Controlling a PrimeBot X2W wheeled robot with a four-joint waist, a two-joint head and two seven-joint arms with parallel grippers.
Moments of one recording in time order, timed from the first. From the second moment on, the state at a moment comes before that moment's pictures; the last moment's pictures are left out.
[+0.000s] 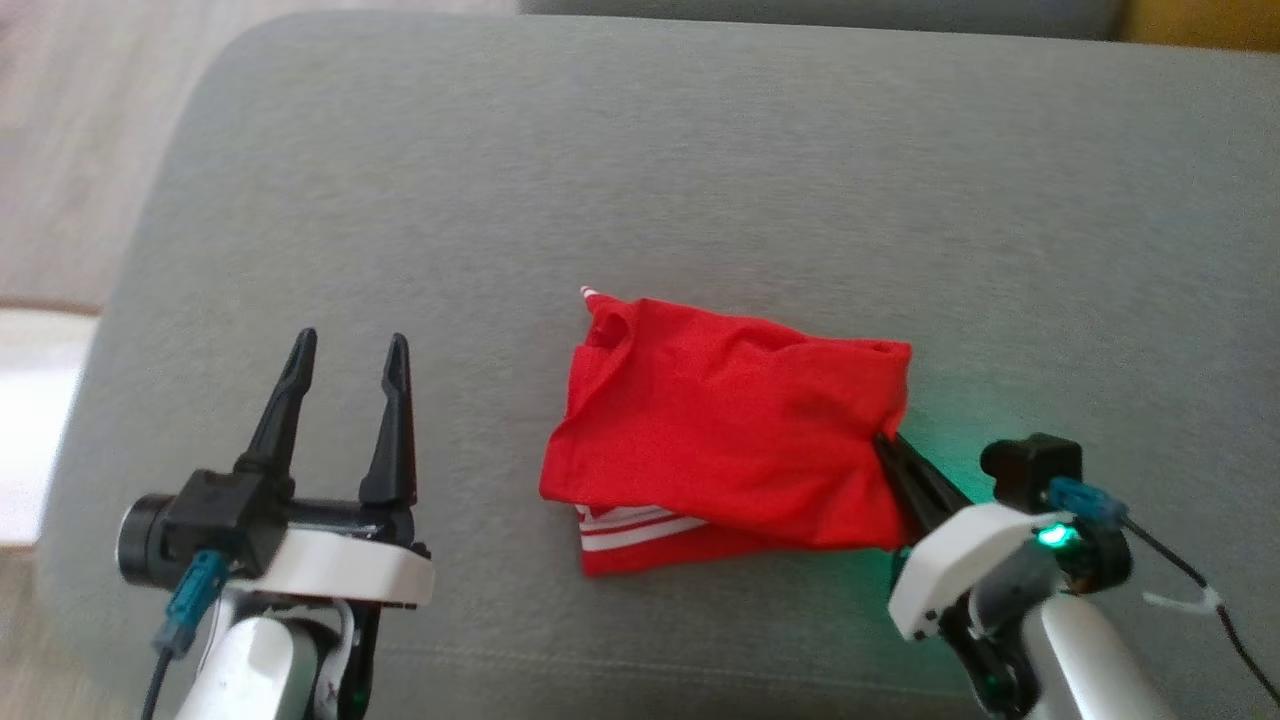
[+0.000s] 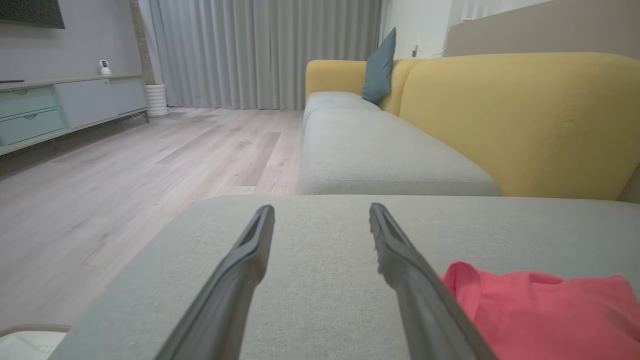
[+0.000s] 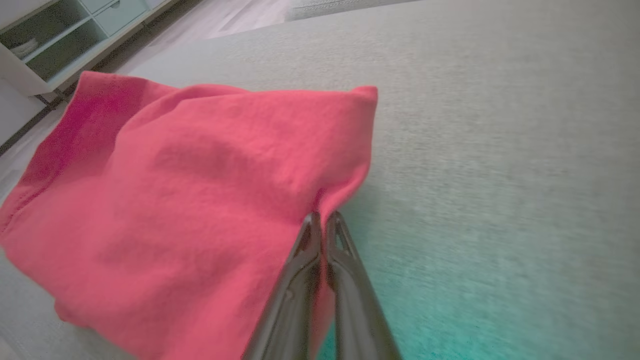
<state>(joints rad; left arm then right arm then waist) -0.06 0.22 -0.30 -0.03 -0.26 0.16 -0.25 -0.14 -0.05 0.19 0.35 0.26 0.13 0.13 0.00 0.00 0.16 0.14</state>
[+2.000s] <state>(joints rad) -0.38 0.27 -0.37 -0.08 -0.20 0.02 -0.24 -0.59 -0.11 -0.58 0.24 -0.10 0.13 0.10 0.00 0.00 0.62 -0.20</state>
